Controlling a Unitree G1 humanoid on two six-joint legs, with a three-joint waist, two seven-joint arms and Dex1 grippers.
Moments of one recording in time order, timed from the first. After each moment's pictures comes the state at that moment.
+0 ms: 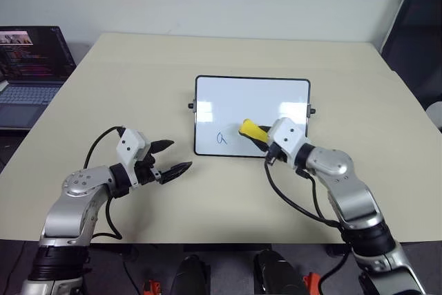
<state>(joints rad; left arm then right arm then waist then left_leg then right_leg) -0.13 0.67 0.16 -0.11 -0.42 0.36 -0.91 -0.34 -0.35 0.19 -0.35 -0.07 0.45 0.66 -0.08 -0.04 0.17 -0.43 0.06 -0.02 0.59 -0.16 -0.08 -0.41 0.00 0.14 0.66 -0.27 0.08</state>
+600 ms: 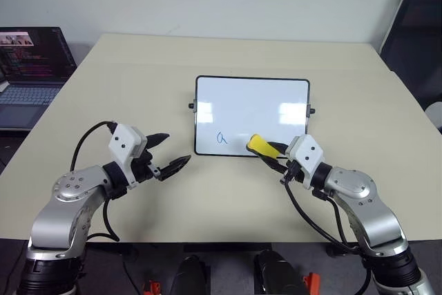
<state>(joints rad) -0.10 0.68 0.20 -0.33 -0.44 0.49 -0.78 -0.21 -0.43 0.17 -0.43 0.03 0.42 0.65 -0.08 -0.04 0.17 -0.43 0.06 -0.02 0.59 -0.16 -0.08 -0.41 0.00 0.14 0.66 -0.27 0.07</state>
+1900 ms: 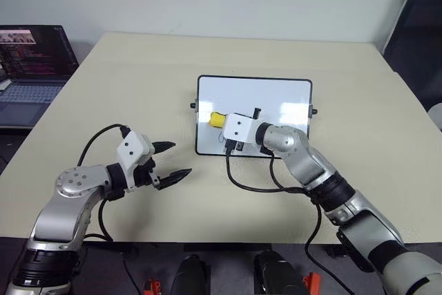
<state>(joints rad) -0.10 0.75 0.12 -0.19 -0.35 0.32 -0.96 -0.80 -0.27 0.53 0.25 -0.38 0.18 0.56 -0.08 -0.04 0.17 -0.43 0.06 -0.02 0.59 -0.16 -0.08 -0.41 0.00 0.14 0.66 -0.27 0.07</state>
